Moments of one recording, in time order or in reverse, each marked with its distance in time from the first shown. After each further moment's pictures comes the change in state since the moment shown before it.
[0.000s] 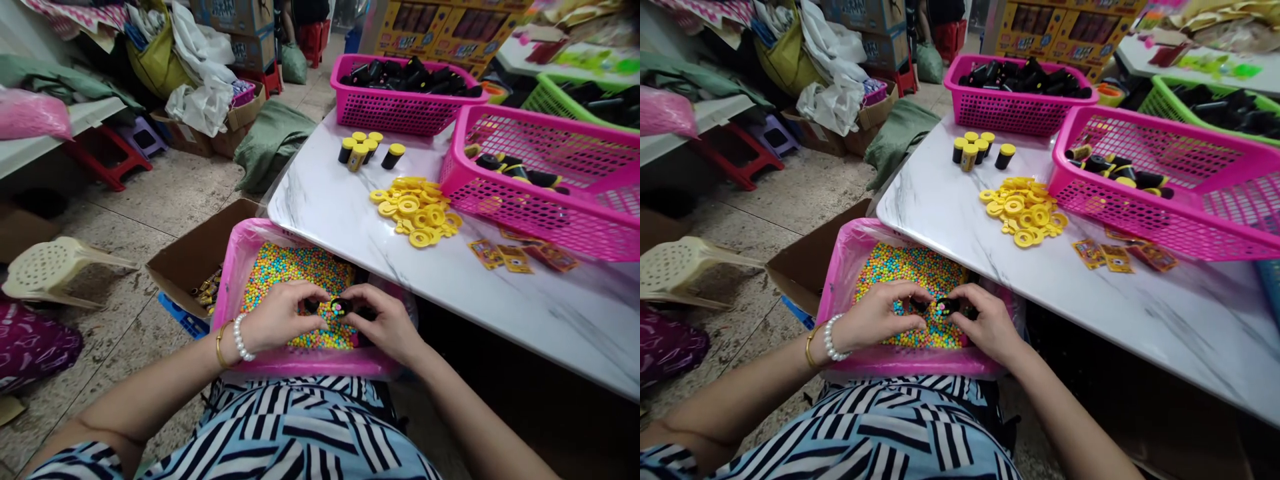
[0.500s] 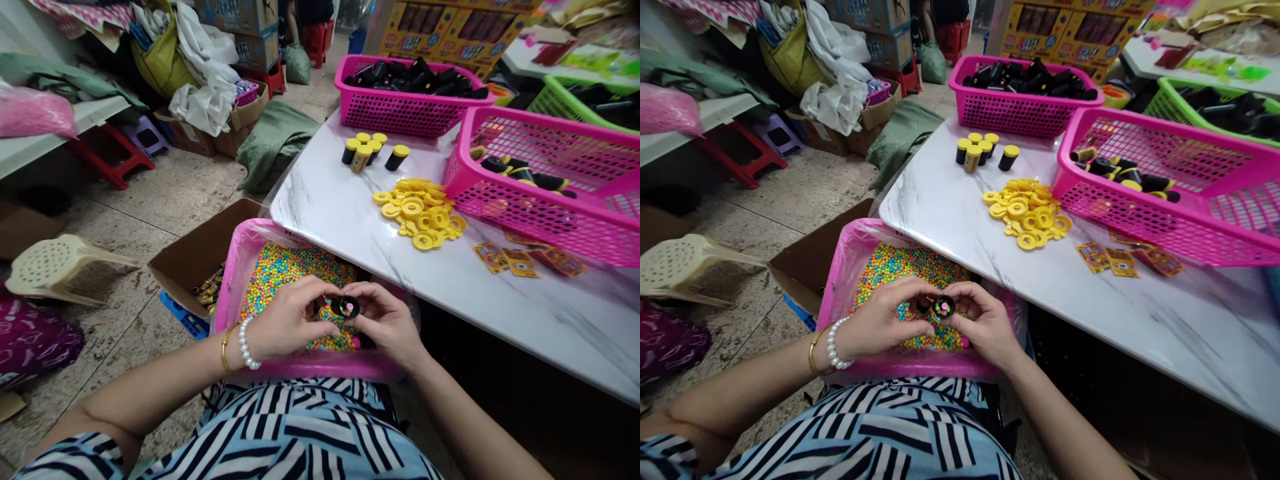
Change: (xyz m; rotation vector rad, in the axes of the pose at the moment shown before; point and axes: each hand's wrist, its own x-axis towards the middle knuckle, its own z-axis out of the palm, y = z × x) left_hand 0.001 0.013 0.004 0.012 0.091 0.108; right_hand 0.007 -0.024 0.011 0.709 0.126 0.119
